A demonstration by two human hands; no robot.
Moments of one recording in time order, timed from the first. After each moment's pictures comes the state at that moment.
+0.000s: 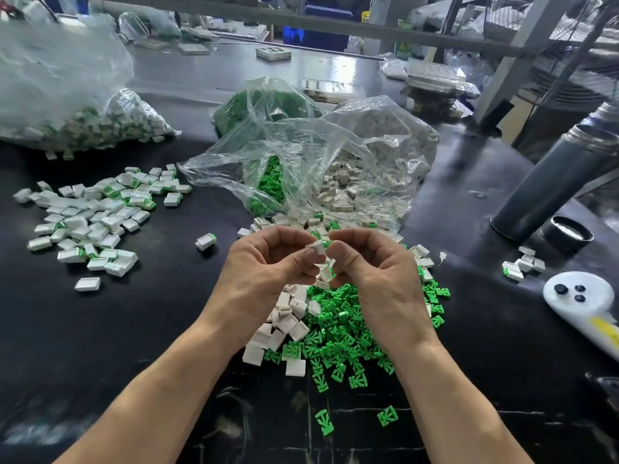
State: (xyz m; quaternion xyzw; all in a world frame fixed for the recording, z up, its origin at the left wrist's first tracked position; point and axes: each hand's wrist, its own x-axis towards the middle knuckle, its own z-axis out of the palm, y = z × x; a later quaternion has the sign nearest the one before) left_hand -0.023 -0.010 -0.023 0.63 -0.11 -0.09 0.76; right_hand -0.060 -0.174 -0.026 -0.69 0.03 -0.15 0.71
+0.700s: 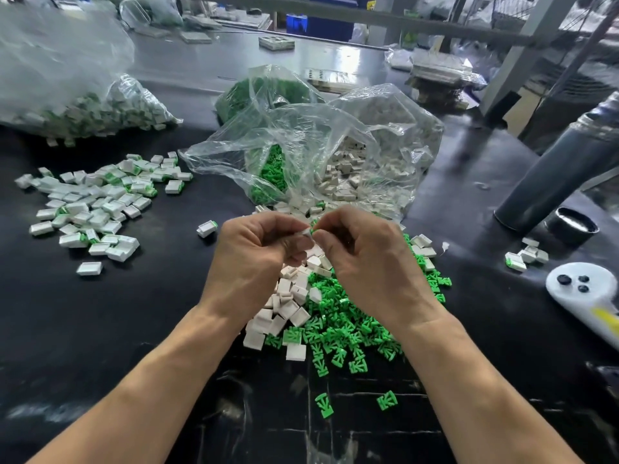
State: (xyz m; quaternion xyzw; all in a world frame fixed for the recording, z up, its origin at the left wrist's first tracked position) left_hand -0.019 -0.009 -0.027 0.69 -0.12 0.02 0.72; right_hand -0.053 -0.172 -0.004 -0.91 -0.10 -0.18 0.37
